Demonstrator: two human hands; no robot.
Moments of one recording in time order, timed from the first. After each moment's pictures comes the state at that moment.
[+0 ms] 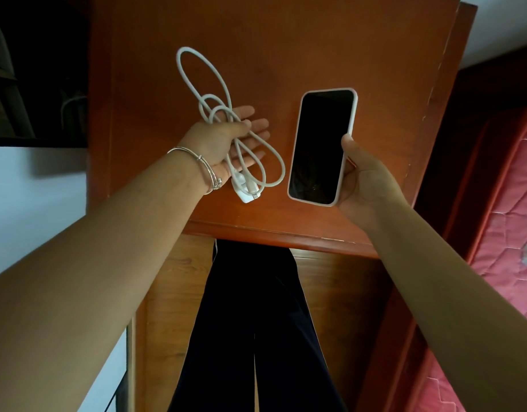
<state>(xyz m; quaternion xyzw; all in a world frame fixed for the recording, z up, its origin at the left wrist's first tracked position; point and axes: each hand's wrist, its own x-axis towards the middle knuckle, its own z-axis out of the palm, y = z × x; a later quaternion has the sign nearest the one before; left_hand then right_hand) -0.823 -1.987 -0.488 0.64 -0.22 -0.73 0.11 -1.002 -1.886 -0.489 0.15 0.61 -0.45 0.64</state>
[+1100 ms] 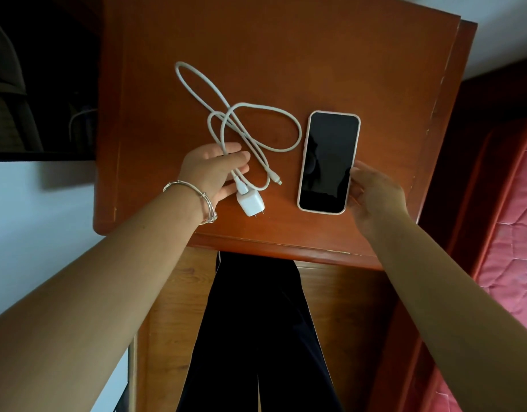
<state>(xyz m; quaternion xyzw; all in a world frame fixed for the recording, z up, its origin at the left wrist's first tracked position) -0.803 -1.979 -0.502 0.67 -0.19 -0.70 0.13 -1.006 -1.883 -0.505 0.14 0.78 -0.39 0.48</state>
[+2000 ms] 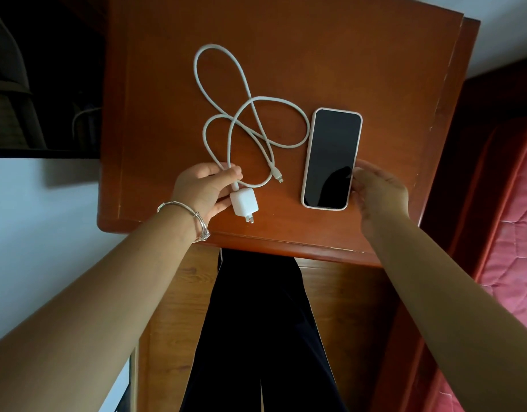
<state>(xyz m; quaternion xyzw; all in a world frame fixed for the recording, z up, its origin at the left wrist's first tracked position) -0.782 -1.957 -0.503 0.69 -0.19 -0.69 0.12 -1.000 -1.877 -0.507 0.10 0.81 -0.38 0.43</state>
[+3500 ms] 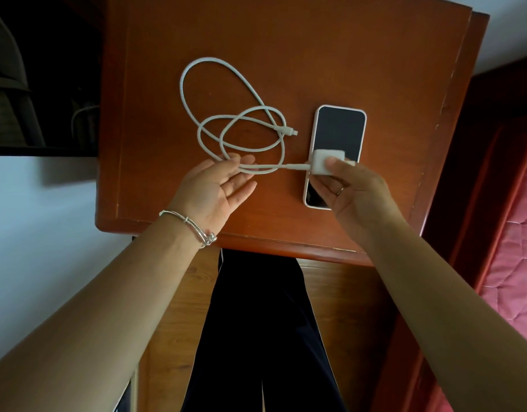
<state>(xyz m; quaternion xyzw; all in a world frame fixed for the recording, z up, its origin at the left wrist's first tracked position) -0.789 -1.955 -0.494 0.60 -0.03 -0.77 0.23 -0.979 -1.888 -0.492 0.14 0.60 -0.50 0.61</state>
